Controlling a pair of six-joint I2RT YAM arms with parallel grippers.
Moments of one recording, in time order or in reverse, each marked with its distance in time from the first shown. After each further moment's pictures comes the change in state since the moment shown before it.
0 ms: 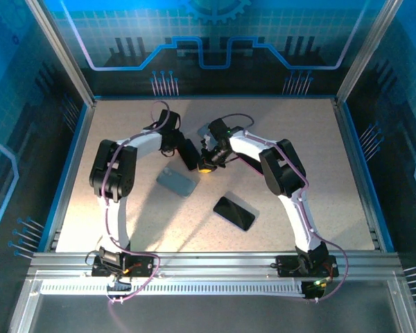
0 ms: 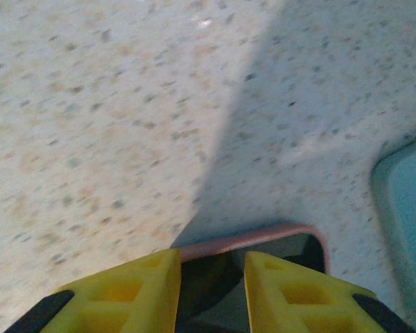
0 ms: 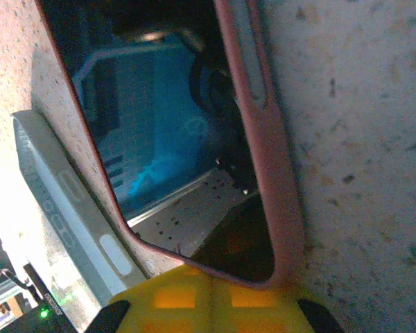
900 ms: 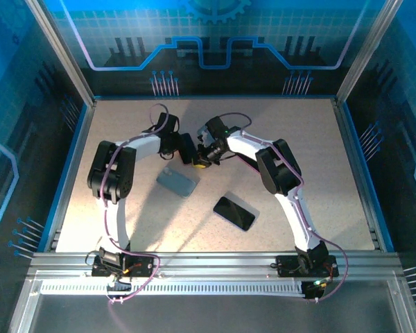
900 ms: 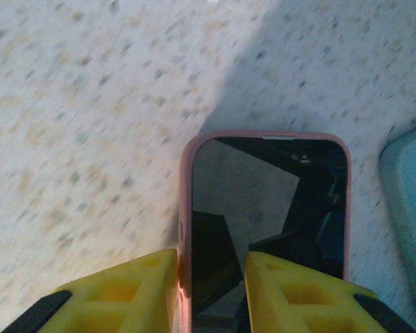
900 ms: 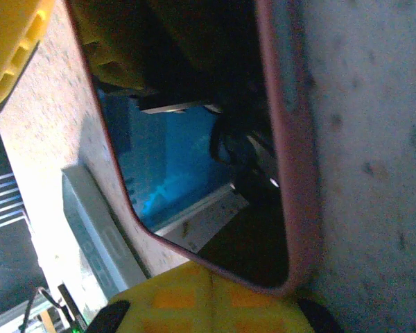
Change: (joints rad) left arm 0.002 0.008 -0.015 0.047 0.023 -0.006; right arm 0.002 0.076 0.078 0.127 -0.050 0.098
